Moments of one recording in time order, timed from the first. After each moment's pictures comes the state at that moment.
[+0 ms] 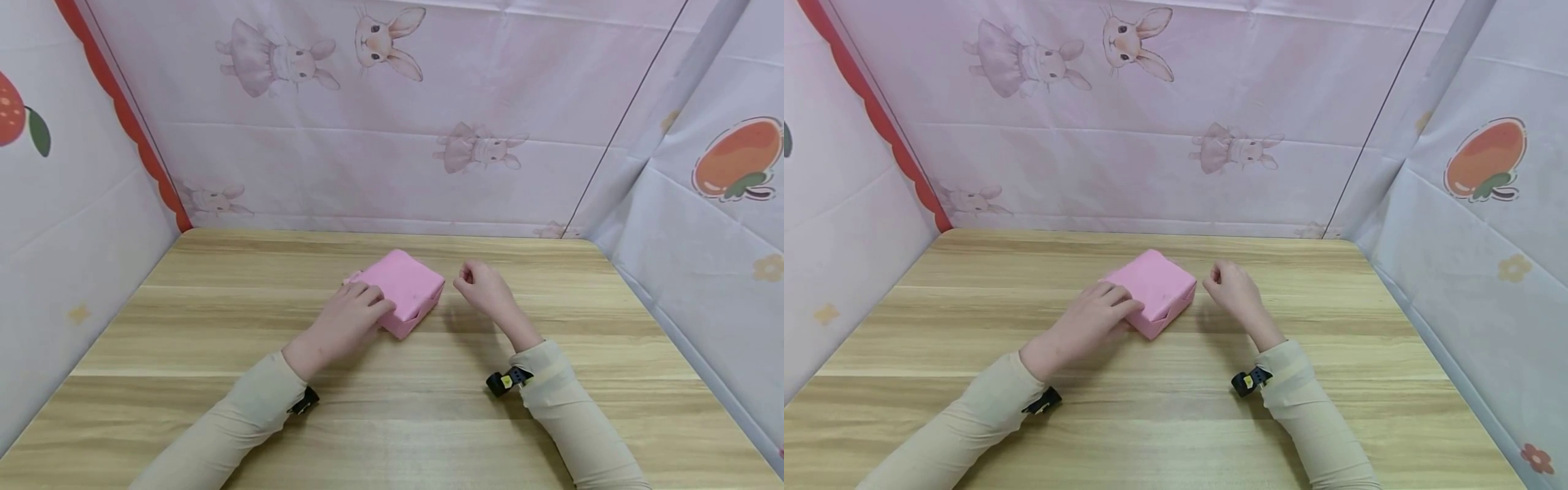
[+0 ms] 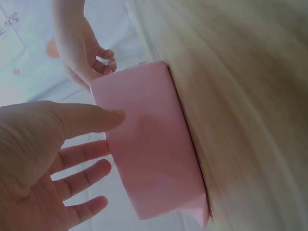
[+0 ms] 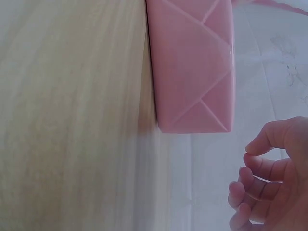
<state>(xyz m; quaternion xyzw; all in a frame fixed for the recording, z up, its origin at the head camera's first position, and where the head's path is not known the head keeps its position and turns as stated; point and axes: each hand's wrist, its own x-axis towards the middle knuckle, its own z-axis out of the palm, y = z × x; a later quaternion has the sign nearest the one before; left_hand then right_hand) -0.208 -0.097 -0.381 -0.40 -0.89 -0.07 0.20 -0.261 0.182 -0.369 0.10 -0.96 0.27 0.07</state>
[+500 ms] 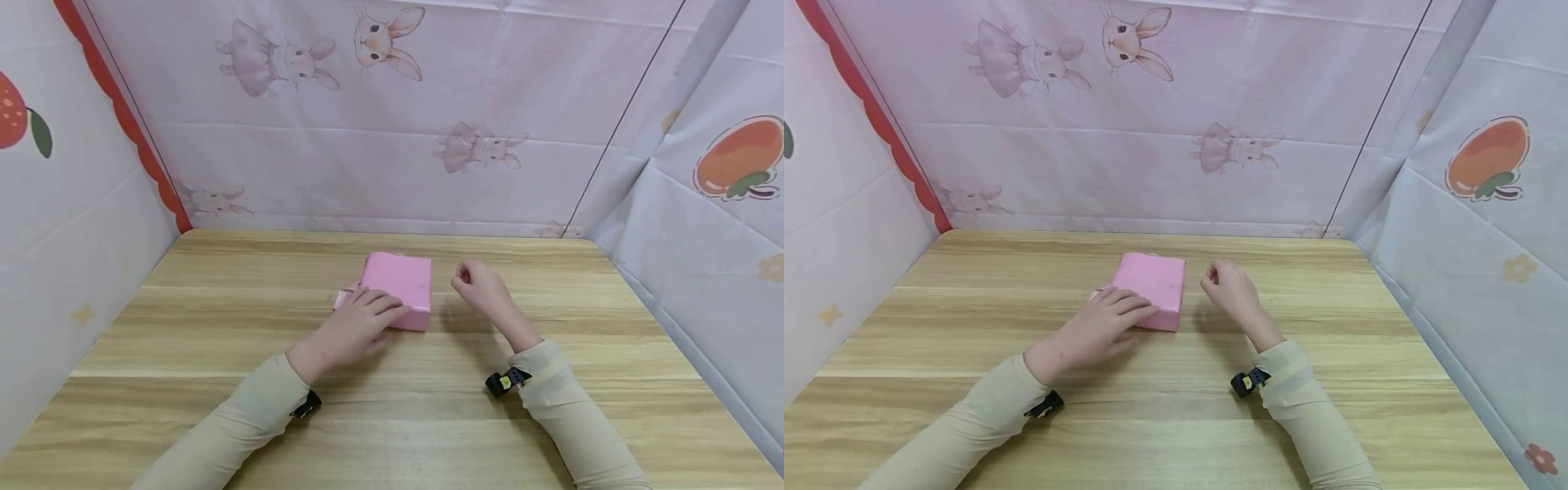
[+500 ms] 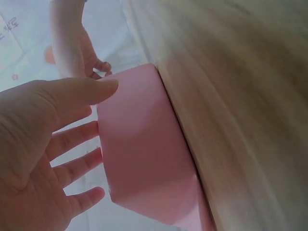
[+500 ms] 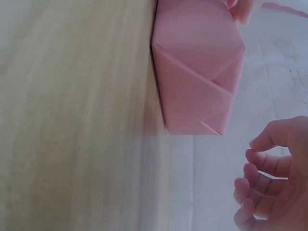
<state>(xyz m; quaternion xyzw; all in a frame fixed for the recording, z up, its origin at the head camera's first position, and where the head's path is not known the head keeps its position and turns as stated) -0.204 -0.089 -0.386 -0.43 -0.89 -0.07 0.14 -0.263 0.179 -0.375 0.12 -0.95 0.26 0.11</state>
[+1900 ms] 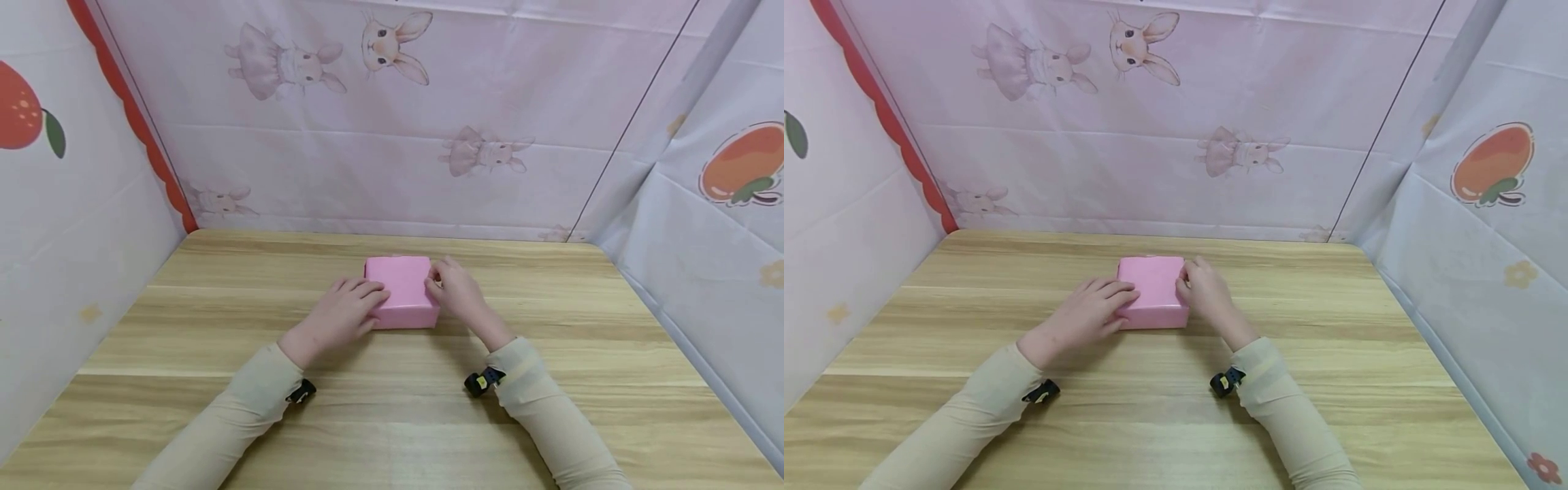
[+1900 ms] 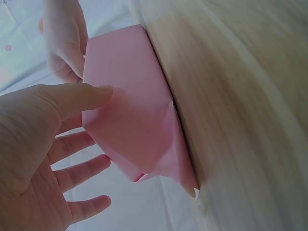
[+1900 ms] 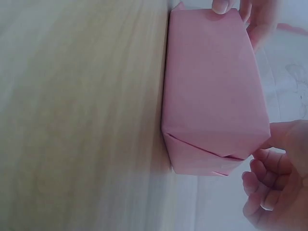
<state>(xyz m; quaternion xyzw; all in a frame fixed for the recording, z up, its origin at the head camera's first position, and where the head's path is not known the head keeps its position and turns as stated) -0.230 -0.114 -0.385 -0.36 -0.92 -0.07 0.12 -0.268 0.128 -0.375 0.15 -0.96 0.23 0.10</state>
